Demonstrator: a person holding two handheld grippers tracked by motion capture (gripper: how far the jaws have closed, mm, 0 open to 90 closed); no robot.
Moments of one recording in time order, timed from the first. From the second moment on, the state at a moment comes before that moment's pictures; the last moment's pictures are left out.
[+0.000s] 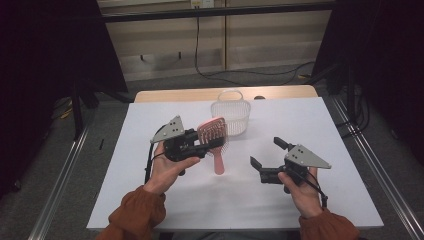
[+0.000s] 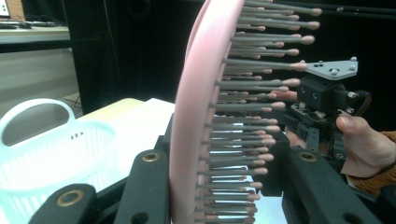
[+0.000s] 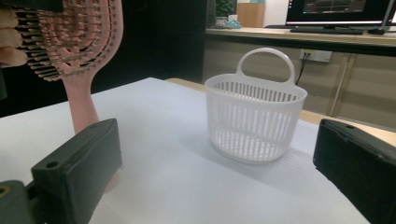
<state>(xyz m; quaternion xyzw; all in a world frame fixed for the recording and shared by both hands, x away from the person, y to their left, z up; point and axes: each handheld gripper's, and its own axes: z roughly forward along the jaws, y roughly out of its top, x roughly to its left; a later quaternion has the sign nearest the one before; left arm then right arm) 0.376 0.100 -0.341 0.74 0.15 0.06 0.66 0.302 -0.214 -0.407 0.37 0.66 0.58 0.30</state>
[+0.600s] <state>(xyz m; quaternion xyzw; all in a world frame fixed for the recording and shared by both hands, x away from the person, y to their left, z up) 0.377 0.110 -0.337 0.73 0.17 0.07 0.66 0.283 -0.245 -0.411 0.40 0.64 0.56 0.35</state>
